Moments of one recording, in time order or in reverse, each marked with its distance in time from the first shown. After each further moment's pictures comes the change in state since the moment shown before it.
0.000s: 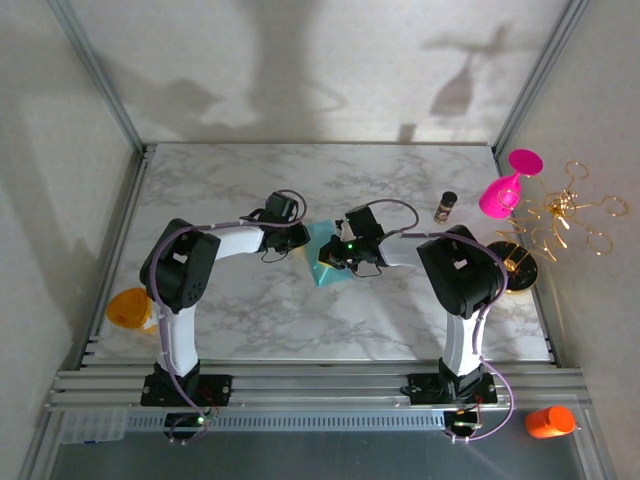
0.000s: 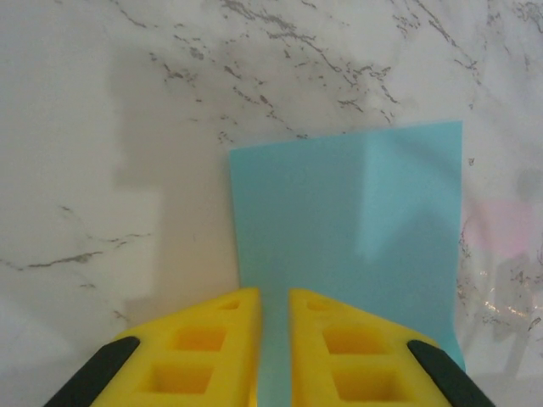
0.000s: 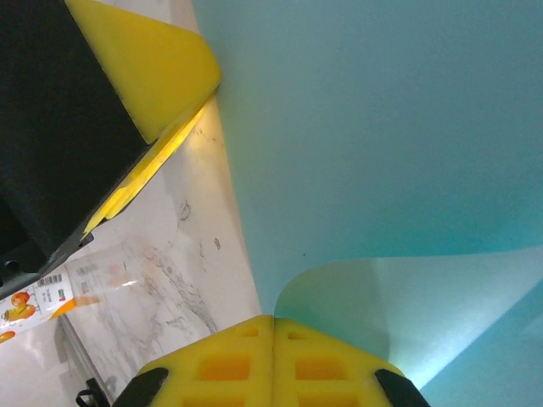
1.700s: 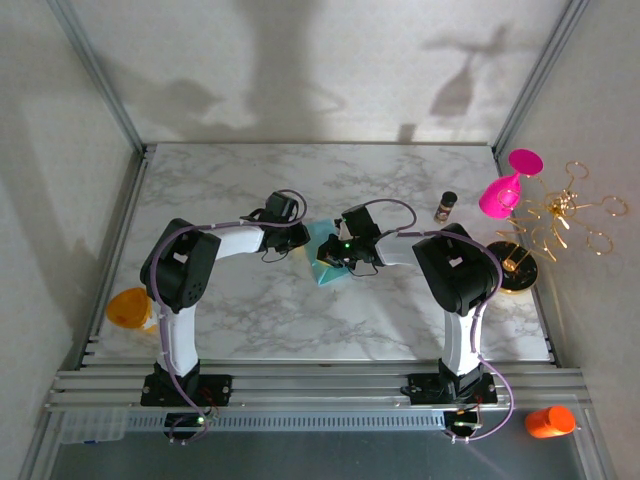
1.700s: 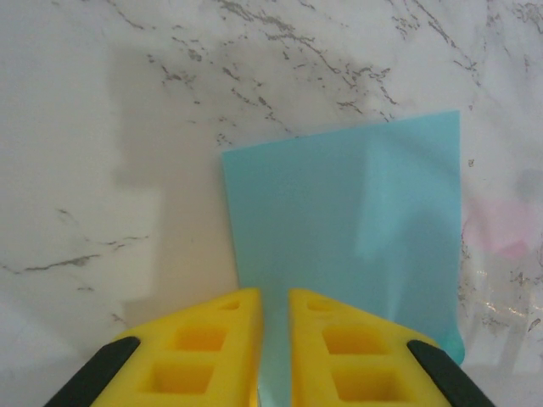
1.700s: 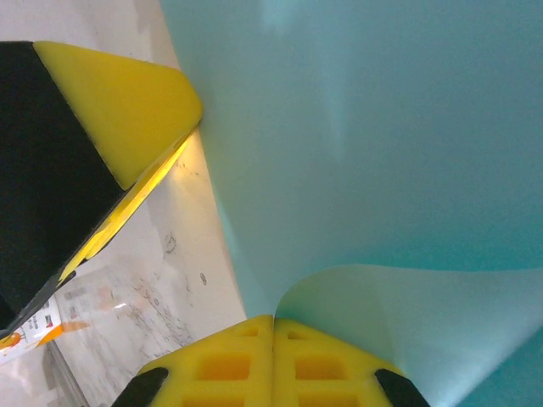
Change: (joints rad) left arm 0.000 0.003 0.002 0.000 0.000 0.000; right arm 0.011 0.032 0.023 0.019 0.048 0.025
